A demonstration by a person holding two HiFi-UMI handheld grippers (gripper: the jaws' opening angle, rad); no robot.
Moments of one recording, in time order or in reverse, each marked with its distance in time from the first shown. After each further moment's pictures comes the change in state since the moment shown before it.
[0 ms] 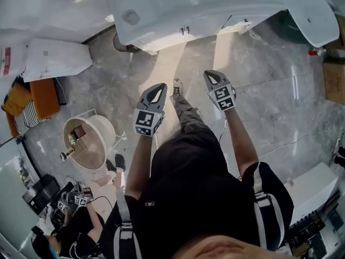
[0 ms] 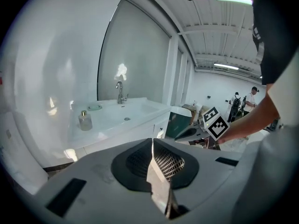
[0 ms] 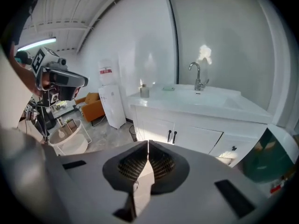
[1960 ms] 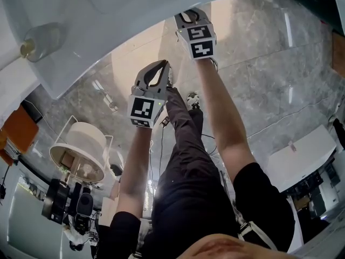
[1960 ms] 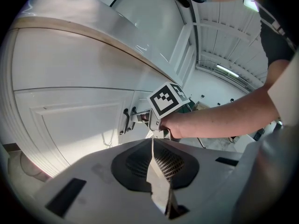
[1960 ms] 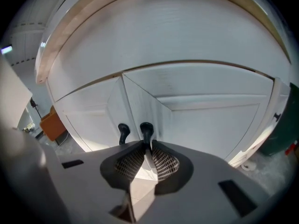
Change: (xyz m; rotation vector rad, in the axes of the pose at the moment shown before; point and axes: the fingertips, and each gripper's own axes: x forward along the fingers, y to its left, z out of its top) left arm 0.260 0.097 -0.183 -0.146 0.126 -0.198; right arm 0.340 -0.159 -0.031 0.286 -0.004 -0.211
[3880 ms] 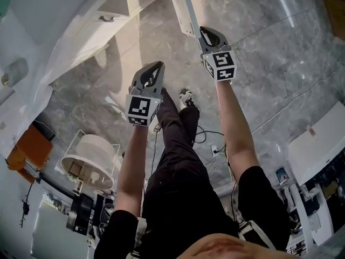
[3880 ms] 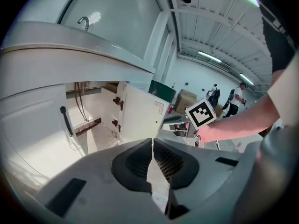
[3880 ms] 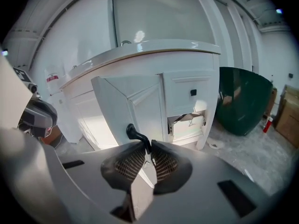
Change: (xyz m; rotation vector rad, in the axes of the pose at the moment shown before) left arm 0.062 -0.146 -0.023 0.188 0.118 -0.118; right arm -0.208 -0.146 -0.157 0.113 -0.089 -0.131
